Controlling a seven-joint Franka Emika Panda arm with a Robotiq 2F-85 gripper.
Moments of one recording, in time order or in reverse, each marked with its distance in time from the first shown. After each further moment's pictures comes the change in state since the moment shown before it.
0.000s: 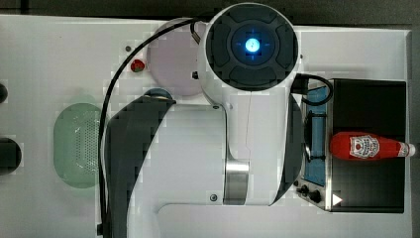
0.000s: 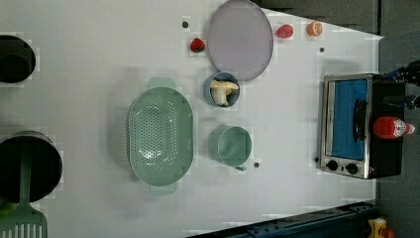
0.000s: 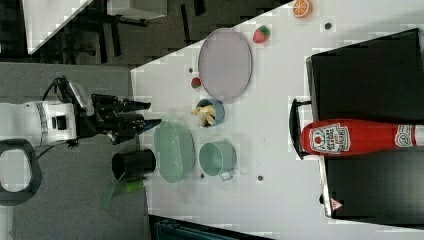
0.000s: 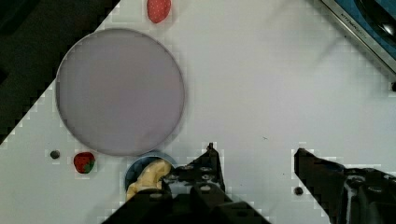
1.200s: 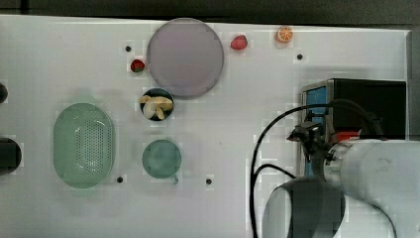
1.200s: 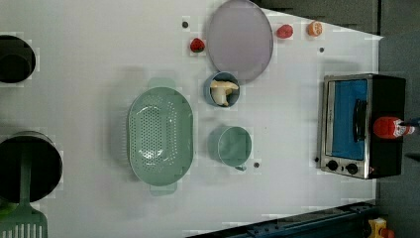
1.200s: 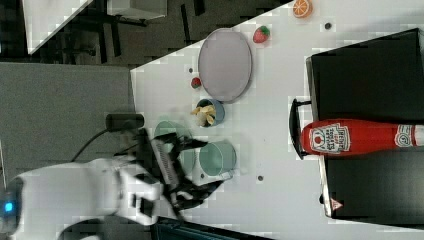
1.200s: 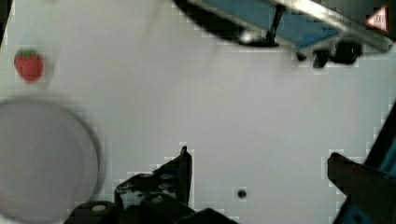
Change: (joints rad) arm -0.079 -0.223 -0.297 -0.345 -0.004 0.088 -0.003
